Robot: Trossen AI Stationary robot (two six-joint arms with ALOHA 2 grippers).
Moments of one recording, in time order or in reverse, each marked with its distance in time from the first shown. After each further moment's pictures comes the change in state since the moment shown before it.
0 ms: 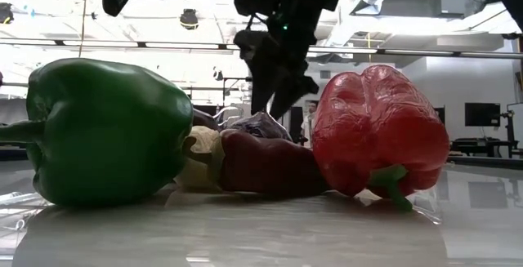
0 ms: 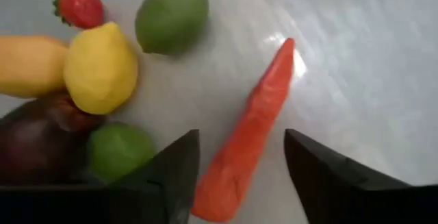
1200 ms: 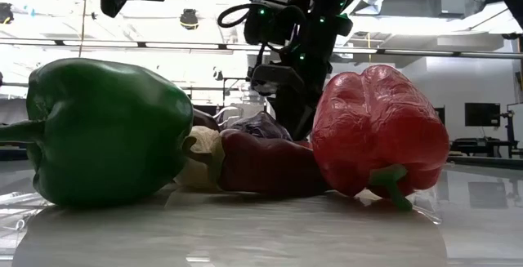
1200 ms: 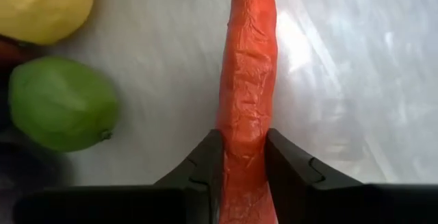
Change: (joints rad) left arm 0.000 0.000 0.000 0.000 -0.036 -0.040; right arm 0.027 0.000 -0.197 0.127 -0.025 -0.046
